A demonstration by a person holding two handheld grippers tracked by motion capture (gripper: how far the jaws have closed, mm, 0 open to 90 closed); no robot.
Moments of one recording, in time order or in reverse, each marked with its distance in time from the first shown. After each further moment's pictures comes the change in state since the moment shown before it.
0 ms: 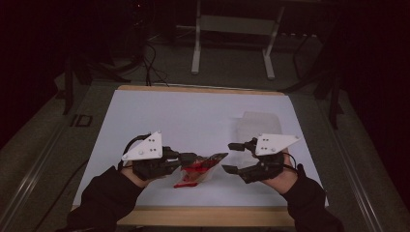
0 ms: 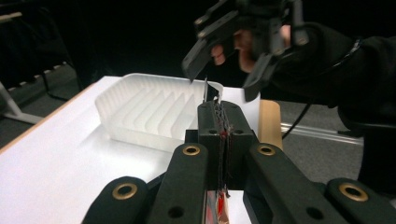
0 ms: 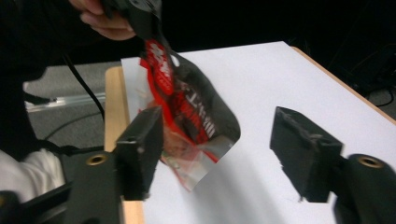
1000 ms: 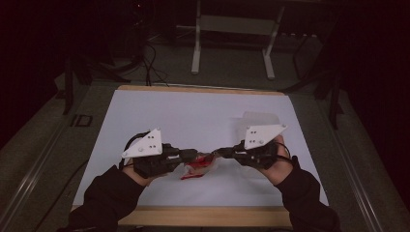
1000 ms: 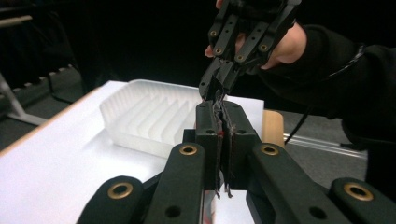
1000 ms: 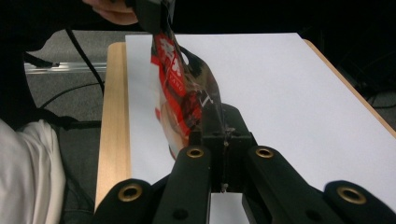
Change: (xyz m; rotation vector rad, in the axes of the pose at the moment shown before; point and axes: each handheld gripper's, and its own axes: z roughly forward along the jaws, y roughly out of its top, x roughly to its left) left arm 0.003 0.006 0.001 -0.036 0.025 -0.025; right arm -0.010 0.029 0.008 0.112 0.041 -0.109
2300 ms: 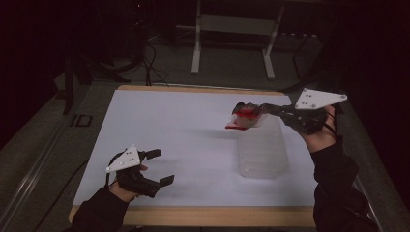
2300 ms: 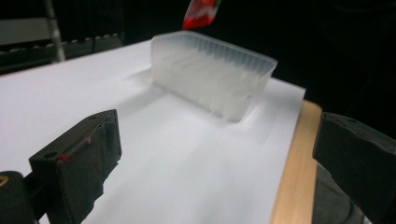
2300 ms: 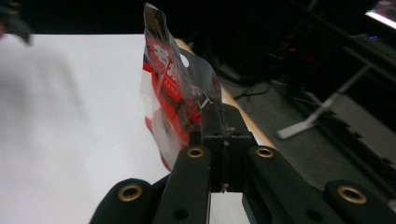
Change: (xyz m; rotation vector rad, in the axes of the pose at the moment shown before) left arm 0.008 -0.108 -0.027 0.012 0.182 -0.240; right arm -0.084 -0.024 -0.096 -0.031 -0.401 0.012
